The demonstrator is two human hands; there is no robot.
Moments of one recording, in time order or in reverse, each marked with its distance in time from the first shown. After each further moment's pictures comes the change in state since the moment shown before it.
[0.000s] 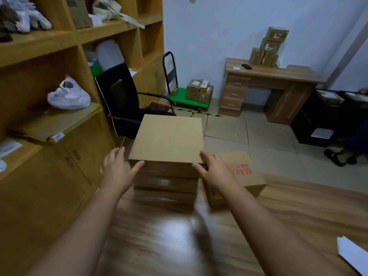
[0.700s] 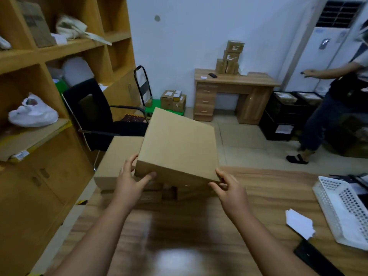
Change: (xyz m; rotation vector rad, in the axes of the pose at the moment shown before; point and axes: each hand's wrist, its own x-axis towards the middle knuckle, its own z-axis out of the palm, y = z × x) left_hand -0.110 0.106 0.034 -0.718 -0.150 0.140; right_hand -0.141 0.117 -0.053 0.409 0.398 0.036
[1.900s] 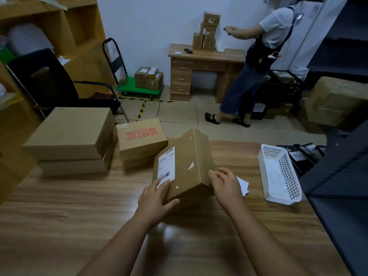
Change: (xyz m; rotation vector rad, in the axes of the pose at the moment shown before) left_hand -0.165 -0.014 0.254 0.638 -0.470 -0.006; right_hand -0.060 0.149 -0.169 -0.153 -0.018 0.274
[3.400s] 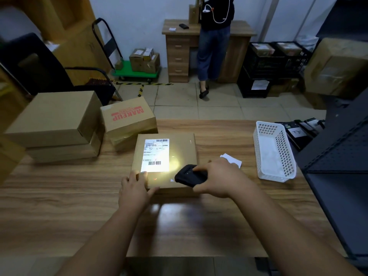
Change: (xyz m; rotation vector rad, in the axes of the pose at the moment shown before) left_hand 0.002 -0.009 0.041 0.318 0.123 -0.209; right_hand -0.019 -0.018 -0.065 -0.669 -0.518 -0.210
